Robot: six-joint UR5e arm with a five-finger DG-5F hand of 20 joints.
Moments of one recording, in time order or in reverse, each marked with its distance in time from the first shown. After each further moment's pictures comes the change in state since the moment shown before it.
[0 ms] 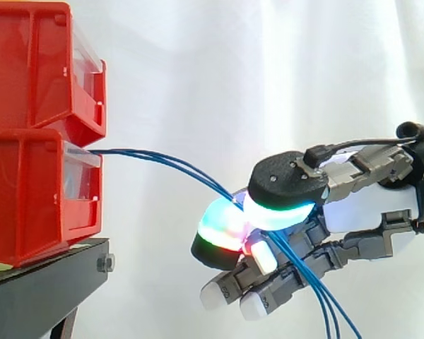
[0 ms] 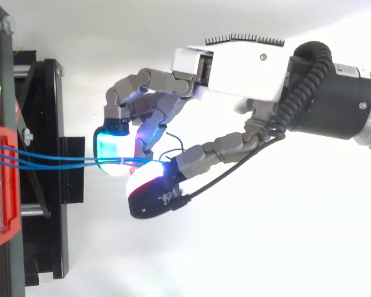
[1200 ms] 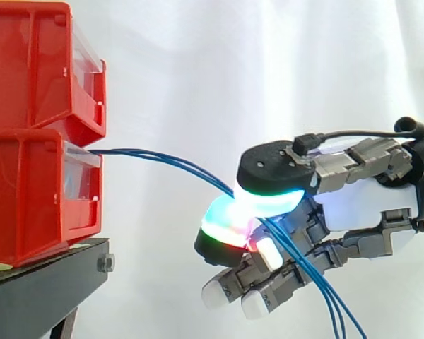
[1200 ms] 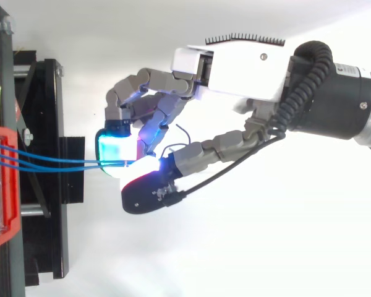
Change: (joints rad) arm 0.000 0.001 0.001 0.000 0.000 0.000
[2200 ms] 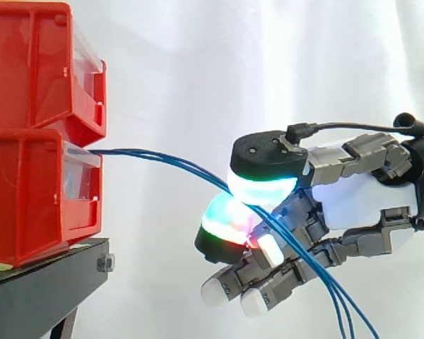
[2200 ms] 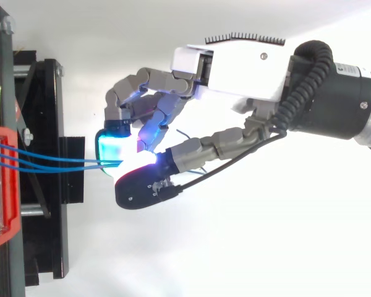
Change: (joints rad) arm 0.000 0.000 0.002 0.000 0.000 0.000
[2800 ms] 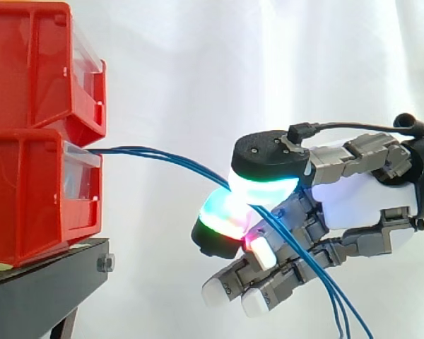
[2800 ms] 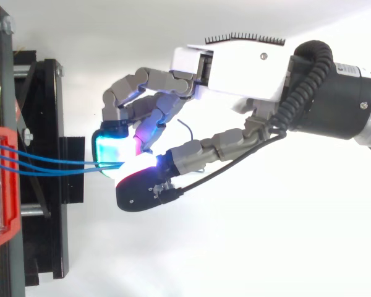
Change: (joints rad) arm 0.000 0.000 0.000 0.000 0.000 0.000
